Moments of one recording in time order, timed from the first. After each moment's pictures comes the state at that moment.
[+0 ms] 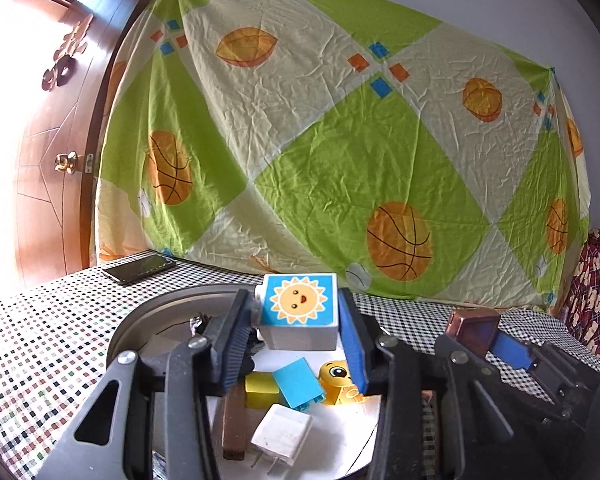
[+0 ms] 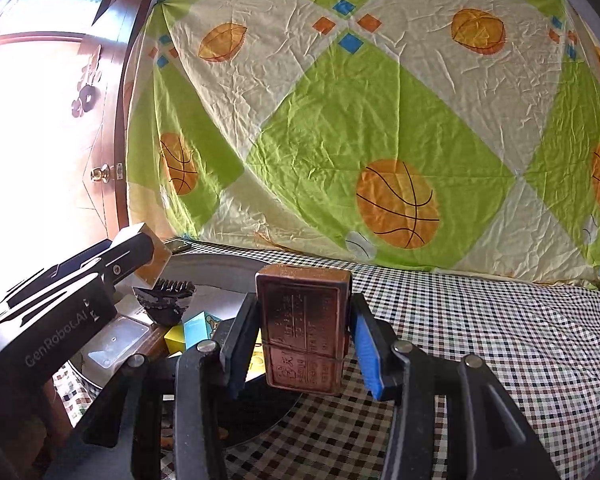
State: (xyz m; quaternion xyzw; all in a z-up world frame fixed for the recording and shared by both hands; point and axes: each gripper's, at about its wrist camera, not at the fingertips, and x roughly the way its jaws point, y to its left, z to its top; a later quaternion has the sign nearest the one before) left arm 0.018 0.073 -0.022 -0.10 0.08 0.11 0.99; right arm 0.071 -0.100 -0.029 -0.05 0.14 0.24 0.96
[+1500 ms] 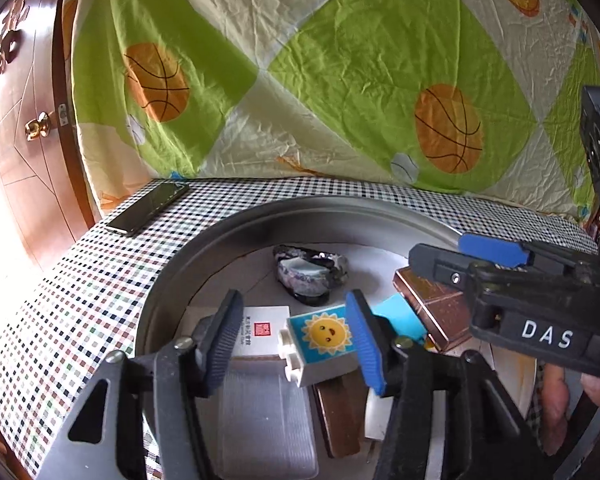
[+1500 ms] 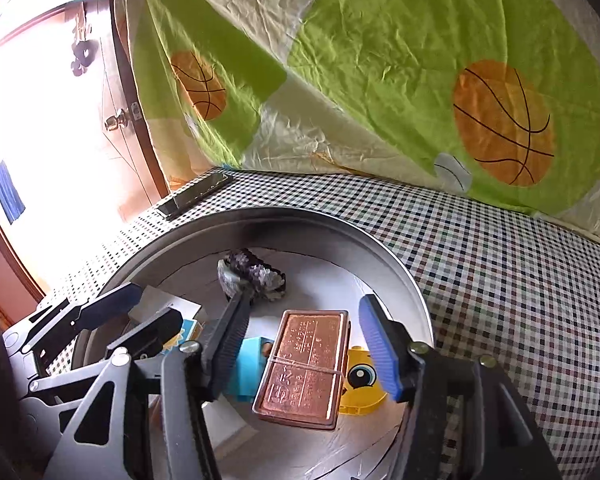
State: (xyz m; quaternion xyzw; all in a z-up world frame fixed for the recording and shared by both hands) left arm 0.089 0.132 -0.043 -0.05 0.30 0.11 0.95; right arm 0.173 -0.010 -0.035 -0.04 0.33 0.33 0.88
